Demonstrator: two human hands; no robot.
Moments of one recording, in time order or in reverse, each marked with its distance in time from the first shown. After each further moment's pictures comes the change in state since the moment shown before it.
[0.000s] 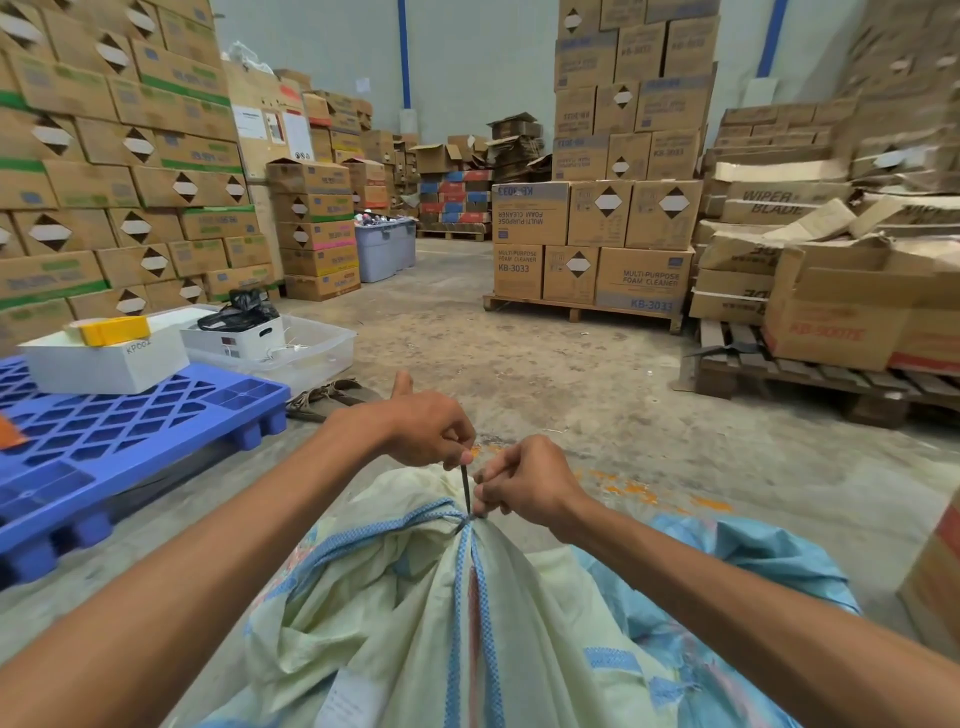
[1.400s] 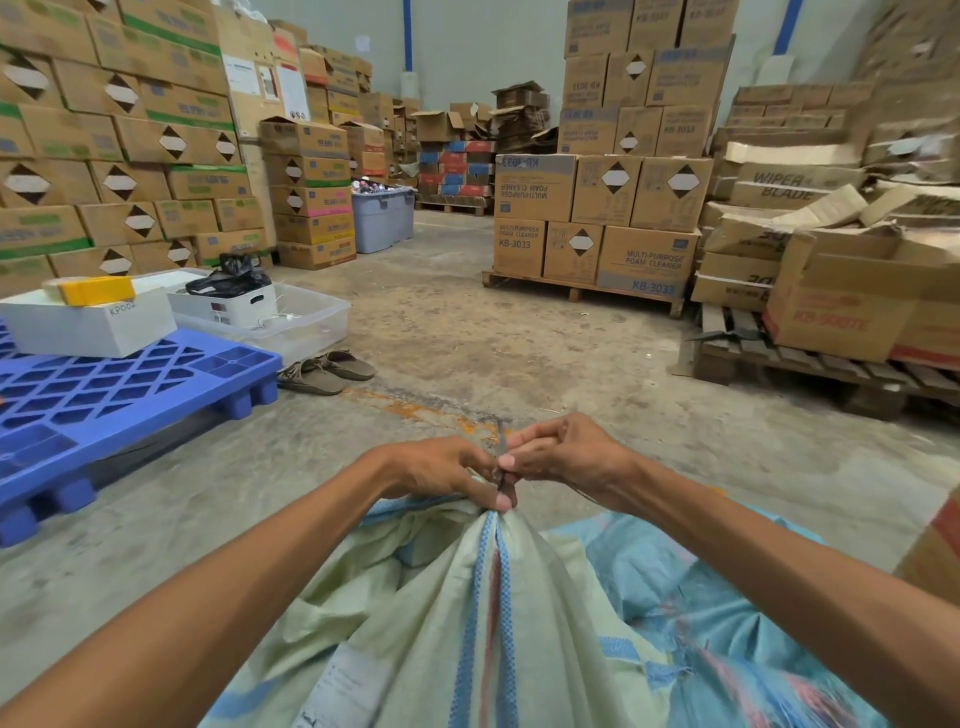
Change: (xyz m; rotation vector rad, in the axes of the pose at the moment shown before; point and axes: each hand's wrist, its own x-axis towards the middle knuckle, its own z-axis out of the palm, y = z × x) left_hand 0.019 0.002 0.082 -0.936 -0.233 0.032; right_hand 0.017 0.016 -0.042 0.238 -0.230 0.065
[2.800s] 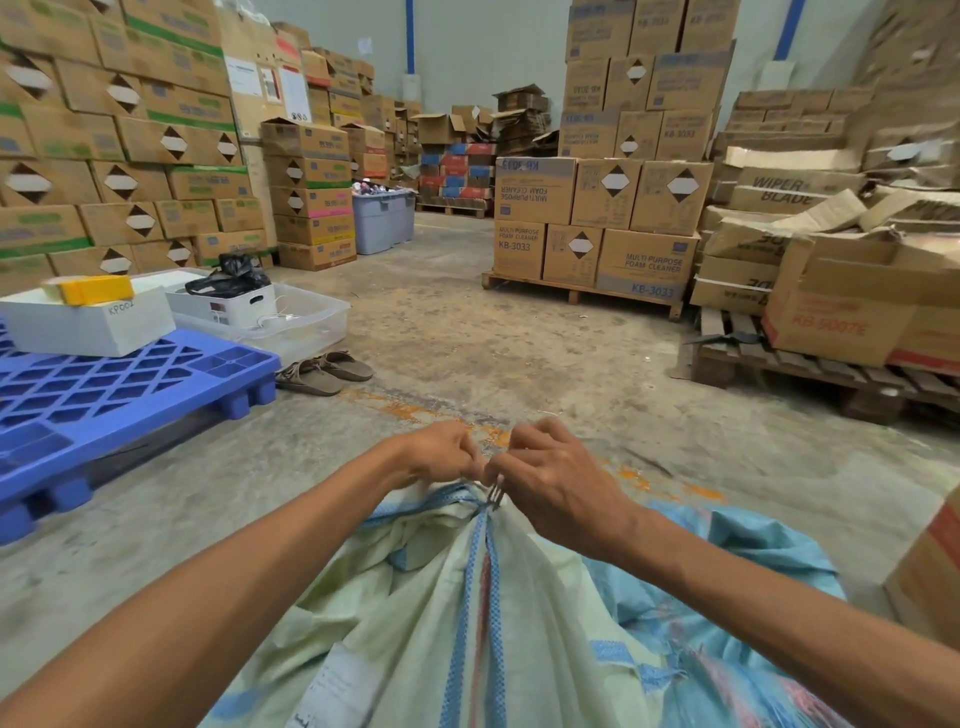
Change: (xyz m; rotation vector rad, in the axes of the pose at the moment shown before) left_hand 0.016 0.005 -0.002 0.106 0.289 -0.144; right_hand -0.017 0.018 0.013 -1.386 0.165 -1.141
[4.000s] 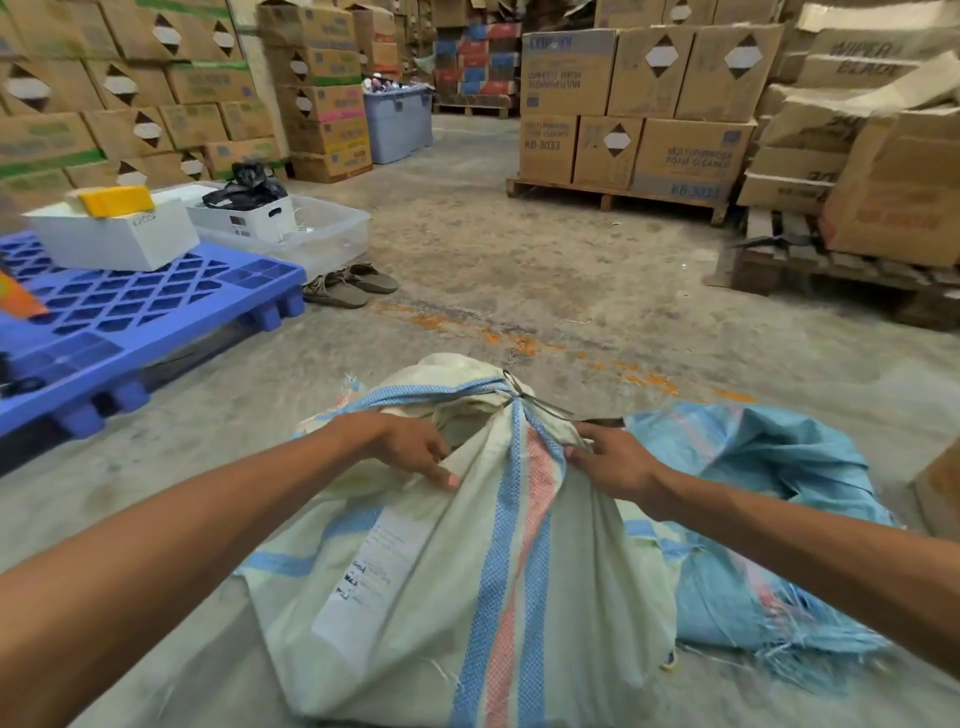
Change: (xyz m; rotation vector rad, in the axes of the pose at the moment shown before) left_hand -0.042 -0.103 0.039 0.388 -0.446 -0.156; right_hand -0.089 -0.021 0.062 0.695 -0.481 1.087
